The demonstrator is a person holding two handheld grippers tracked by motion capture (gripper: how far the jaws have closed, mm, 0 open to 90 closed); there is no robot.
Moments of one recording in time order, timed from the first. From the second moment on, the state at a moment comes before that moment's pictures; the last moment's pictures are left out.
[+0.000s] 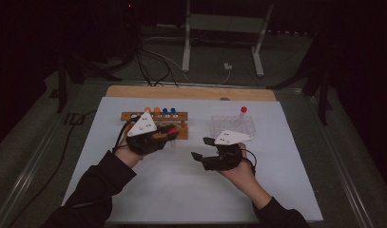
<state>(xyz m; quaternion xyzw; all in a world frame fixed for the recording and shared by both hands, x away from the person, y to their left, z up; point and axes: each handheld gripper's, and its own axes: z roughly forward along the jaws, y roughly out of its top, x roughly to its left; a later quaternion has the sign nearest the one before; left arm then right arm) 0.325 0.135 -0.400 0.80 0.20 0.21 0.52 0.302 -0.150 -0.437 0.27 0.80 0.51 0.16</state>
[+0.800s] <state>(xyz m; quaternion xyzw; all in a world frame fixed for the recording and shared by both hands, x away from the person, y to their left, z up) 0.381 0.211 -0.386 0.71 0.34 0.34 0.51 0.300 -0.158 -0.432 0.26 0.79 0.53 0.16</state>
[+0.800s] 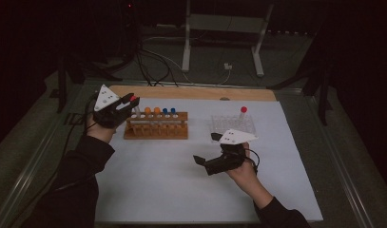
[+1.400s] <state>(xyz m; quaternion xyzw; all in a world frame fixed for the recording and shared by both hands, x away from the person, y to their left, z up) 0.421 0.197 -0.437 0.74 0.41 0.30 0.45 0.303 -0.163 -0.434 0.27 0.79 0.52 0.16</state>
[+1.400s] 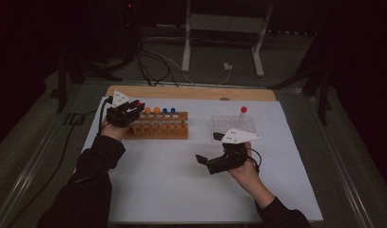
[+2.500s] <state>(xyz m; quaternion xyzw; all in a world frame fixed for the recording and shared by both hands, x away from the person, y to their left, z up) 0.412 0.206 -0.424 0.71 0.44 0.27 0.47 0.305 -0.170 -0.429 0.27 0.79 0.53 0.16</state>
